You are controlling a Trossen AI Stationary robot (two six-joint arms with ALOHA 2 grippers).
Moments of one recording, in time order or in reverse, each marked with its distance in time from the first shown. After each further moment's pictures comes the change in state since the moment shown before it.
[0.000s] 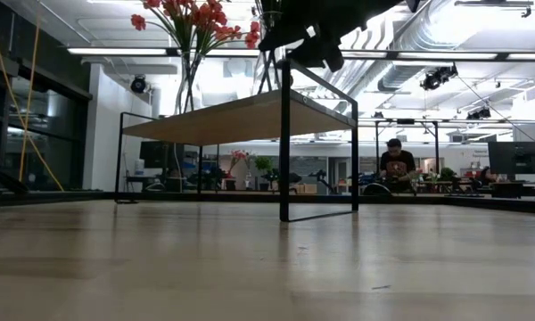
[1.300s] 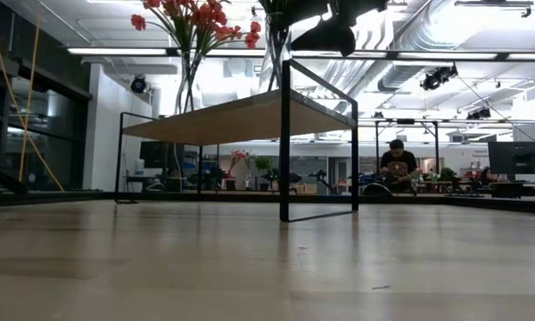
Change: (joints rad) left arm 0.000 0.000 0.000 -0.021 0.000 0.000; right arm 0.011 -0.116 0.000 -0.103 -0.056 -0.001
